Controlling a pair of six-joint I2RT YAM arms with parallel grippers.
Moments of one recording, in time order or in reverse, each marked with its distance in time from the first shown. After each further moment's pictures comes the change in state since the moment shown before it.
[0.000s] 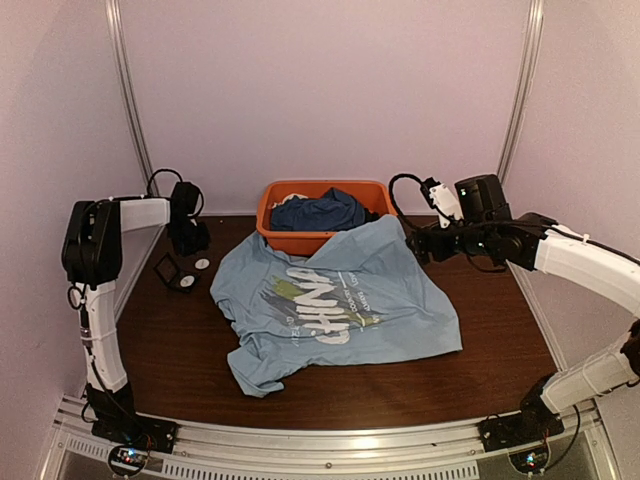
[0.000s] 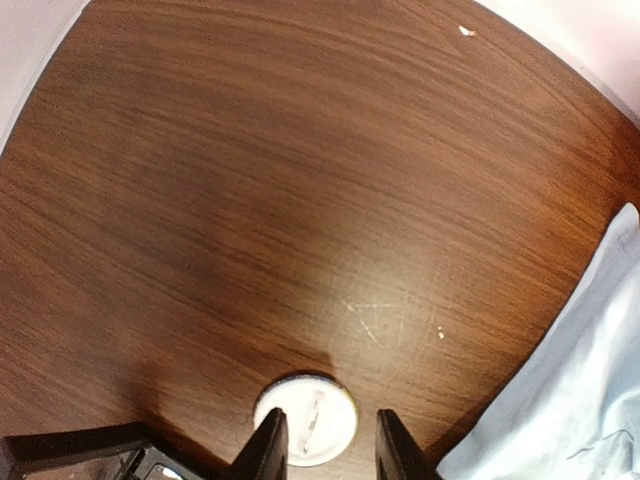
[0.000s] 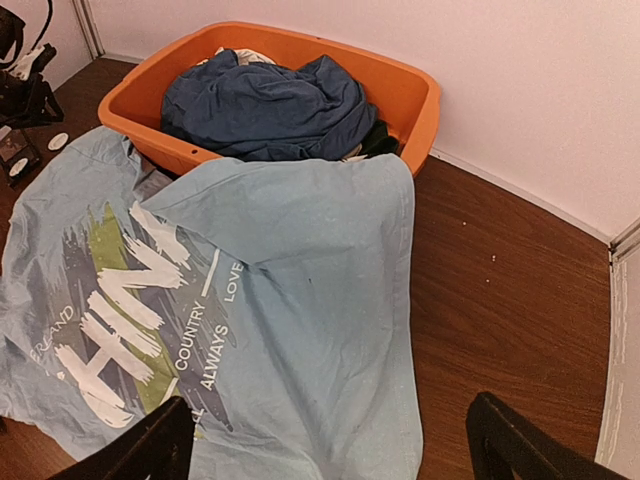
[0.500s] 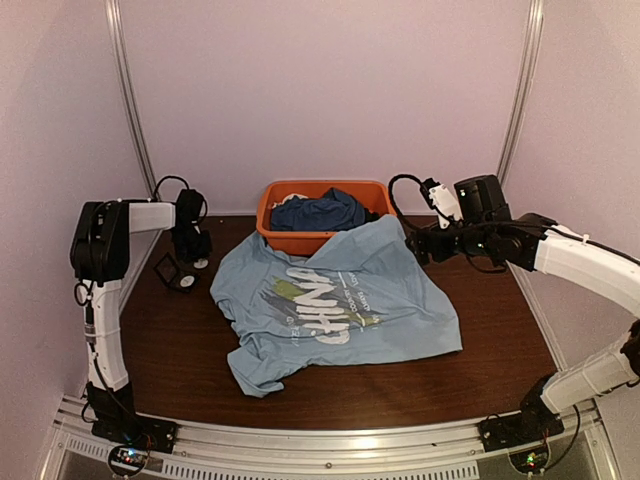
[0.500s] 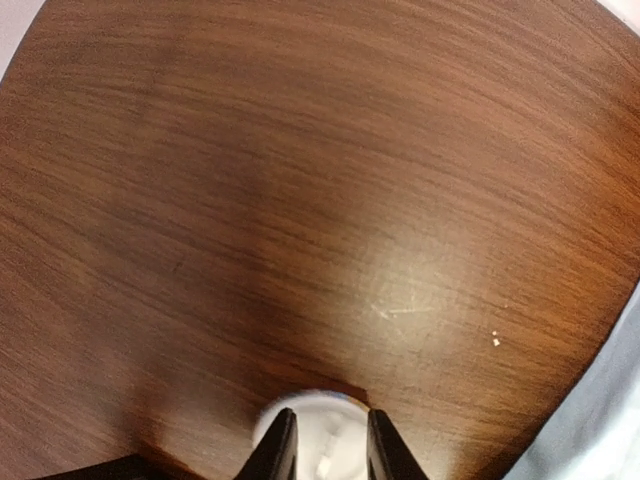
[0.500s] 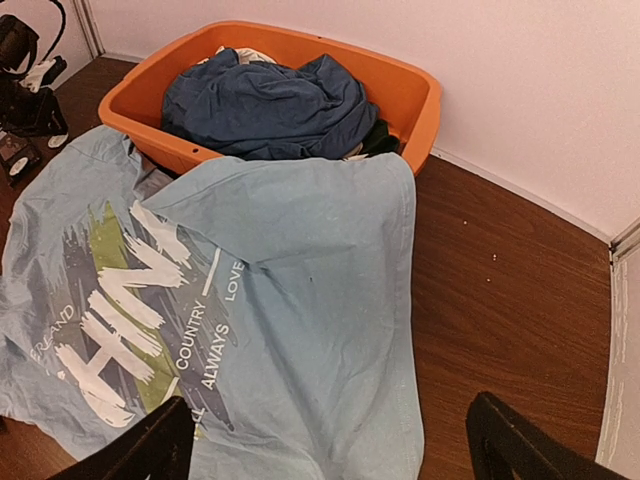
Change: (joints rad) left arm 0.000 0.078 0.040 -0.034 -0.025 0.065; right arm 0.005 0.000 -0.002 0.000 0.003 0.003
